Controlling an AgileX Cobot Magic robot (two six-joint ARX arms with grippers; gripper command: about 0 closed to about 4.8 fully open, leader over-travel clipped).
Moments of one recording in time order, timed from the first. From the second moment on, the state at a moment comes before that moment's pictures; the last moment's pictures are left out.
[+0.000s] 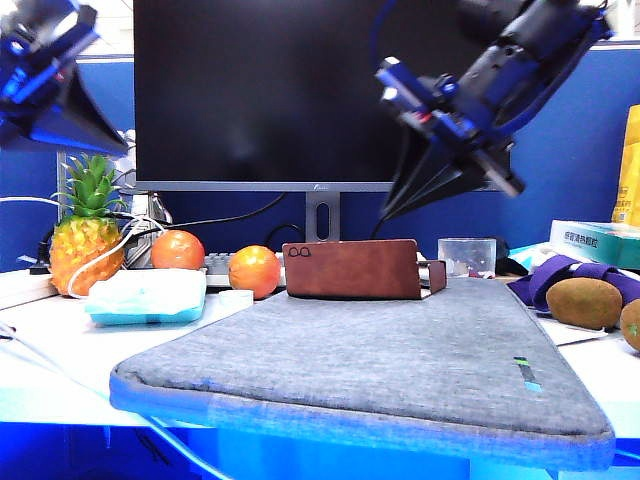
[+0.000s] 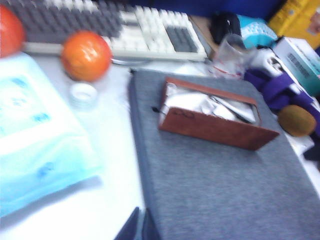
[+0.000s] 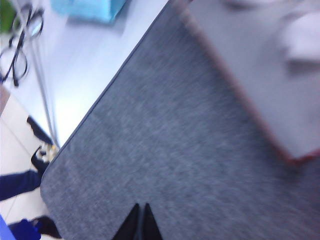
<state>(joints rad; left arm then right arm) -0.22 1.10 0.60 0.16 0.38 -0.16 0.39 1.60 1.17 -0.48 -0.51 0.18</state>
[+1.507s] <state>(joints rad) -0.22 1.27 0.68 0.32 0.40 -0.15 0.36 2.03 1.61 -0.16 -0.09 0.00</state>
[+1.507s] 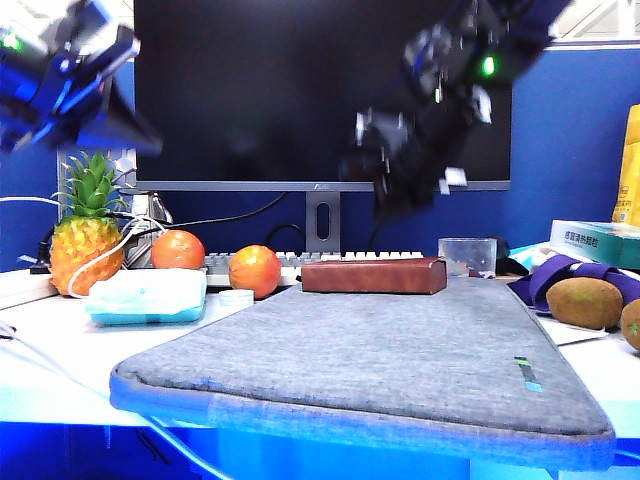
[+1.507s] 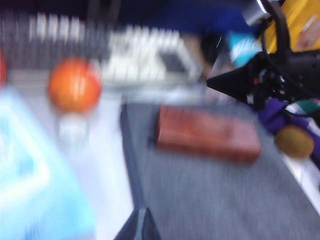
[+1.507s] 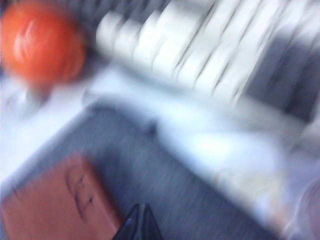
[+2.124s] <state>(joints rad) 0.09 0.69 0.68 0.14 0.31 0.00 0.28 1.36 1.62 -0.17 -0.13 0.00</state>
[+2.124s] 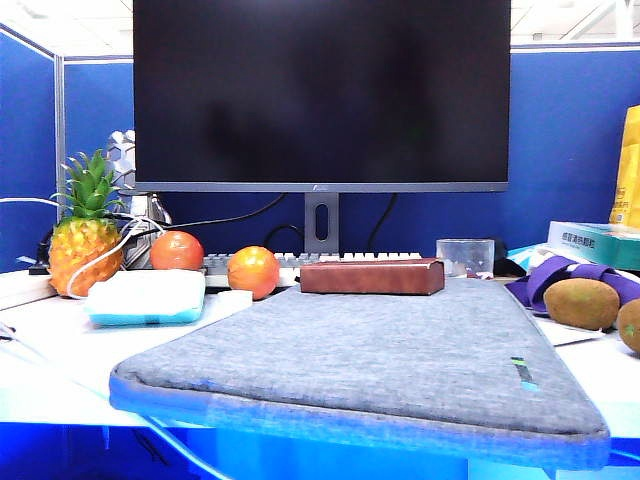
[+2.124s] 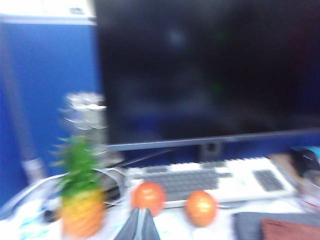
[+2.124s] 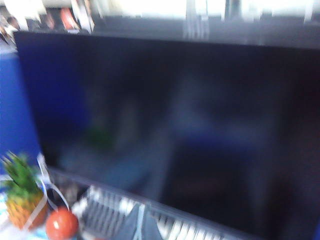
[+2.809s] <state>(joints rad) 0.09 0.24 0.50 -0.13 0.22 0.03 0.29 0.63 0.50 0.32 0.05 -0.01</state>
